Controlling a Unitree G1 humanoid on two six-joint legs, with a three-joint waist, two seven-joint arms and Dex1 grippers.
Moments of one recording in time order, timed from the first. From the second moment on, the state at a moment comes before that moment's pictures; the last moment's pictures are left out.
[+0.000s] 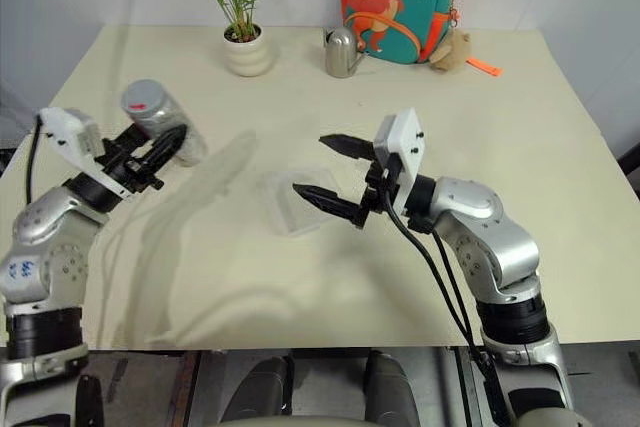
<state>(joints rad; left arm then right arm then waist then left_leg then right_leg) -0.44 0.62 0.26 -0.05 -0.57 0.38 -0.69 -0.59 -0.42 0.05 -0.36 0.61 0.58 0.76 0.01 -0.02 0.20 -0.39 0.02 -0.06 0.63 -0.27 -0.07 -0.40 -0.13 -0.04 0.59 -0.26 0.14</state>
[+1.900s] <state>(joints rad) -0.61 0.57 0.03 -0.06 -0.68 0.45 -1.27 -1.10 -0.42 0.18 0.04 0.67 0.77 1.32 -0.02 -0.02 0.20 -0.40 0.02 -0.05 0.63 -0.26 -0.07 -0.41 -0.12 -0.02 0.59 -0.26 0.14</state>
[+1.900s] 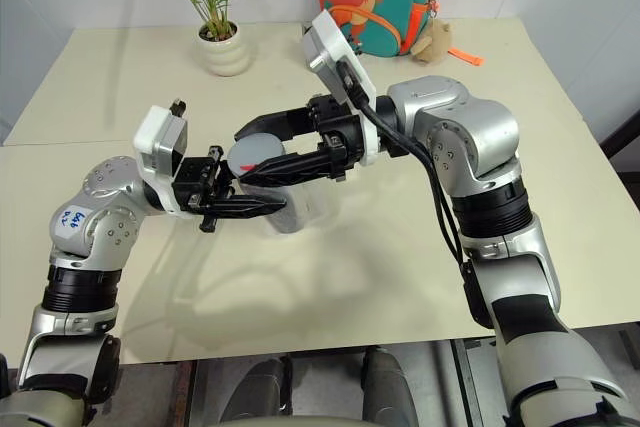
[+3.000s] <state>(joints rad) -0.61 0.55 0.02 0.04 -0.56 0.39 -1.14 -1.00 -0.31 0.20 -0.05 0.49 0.70 0.90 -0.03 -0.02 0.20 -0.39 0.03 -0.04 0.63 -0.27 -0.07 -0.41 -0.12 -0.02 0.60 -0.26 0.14</state>
